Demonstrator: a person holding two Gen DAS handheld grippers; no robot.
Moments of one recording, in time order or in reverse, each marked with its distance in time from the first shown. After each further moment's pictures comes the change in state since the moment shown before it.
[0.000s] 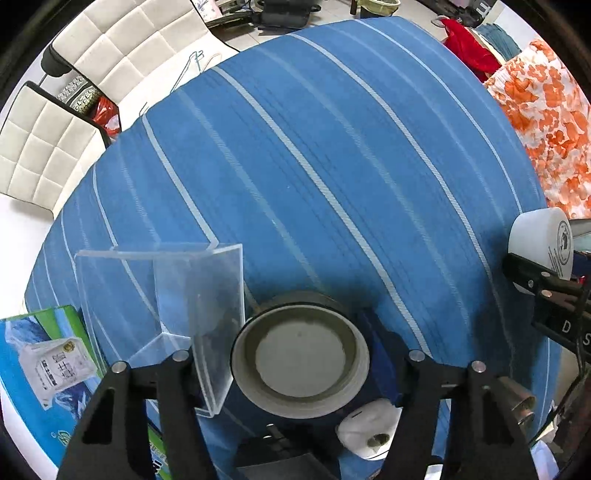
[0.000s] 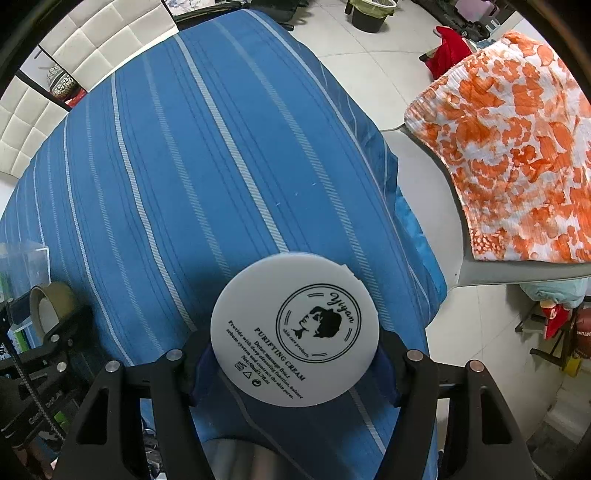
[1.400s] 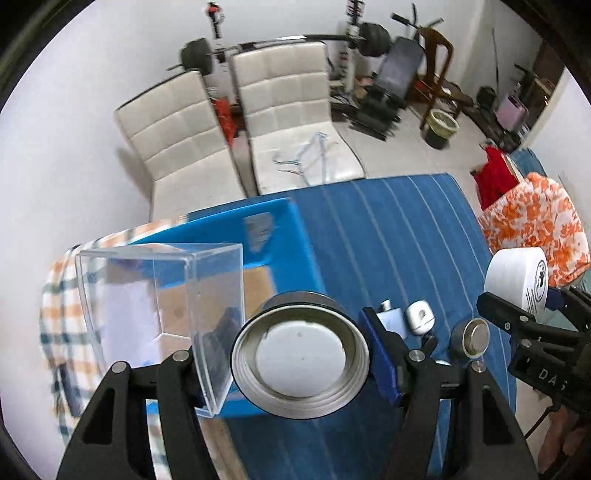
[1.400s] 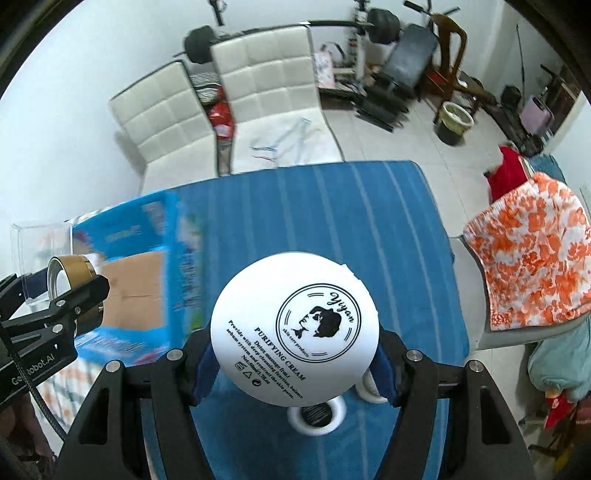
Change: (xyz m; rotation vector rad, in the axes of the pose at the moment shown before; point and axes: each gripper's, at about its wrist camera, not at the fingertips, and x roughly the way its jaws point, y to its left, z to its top) left arm -0.240 0.120 -0.202 -0.342 -0.354 0.058; right arm -0.253 0.154 -0.164 -0.311 -0.341 0.194
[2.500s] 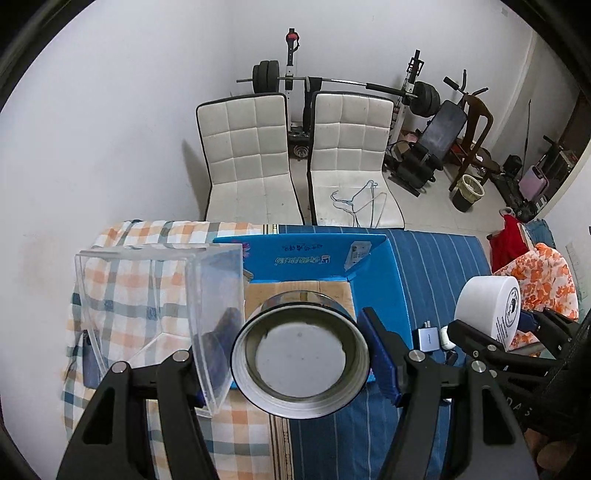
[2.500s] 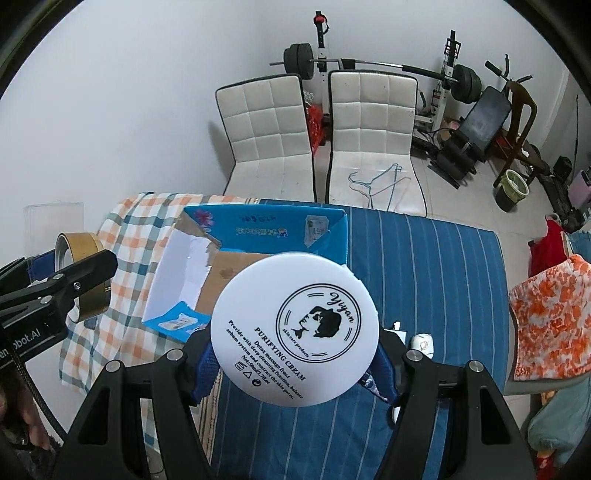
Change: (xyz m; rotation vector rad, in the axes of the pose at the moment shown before) left arm -0.075 0.135 -0.039 -0.200 -0.152 0.015; right arm -0.067 0.197 -0.020 -0.236 -0.093 0.118
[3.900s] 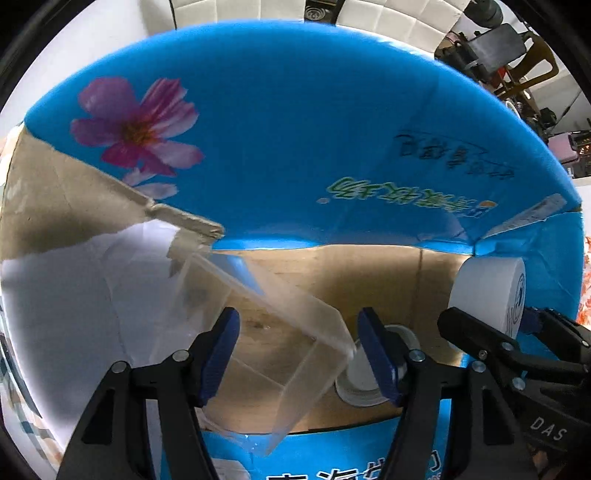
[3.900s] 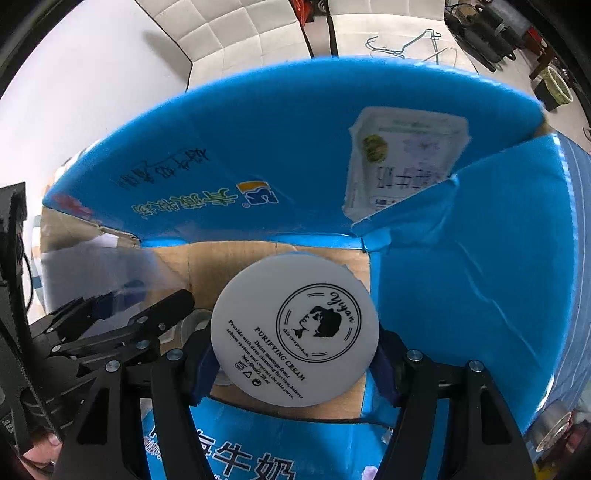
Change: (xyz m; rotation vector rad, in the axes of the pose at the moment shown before) left arm 0.306 0.056 -0.007 -0.088 0.540 -0.083; right arm 0.373 -0.003 0.053 0.164 0.484 0.066
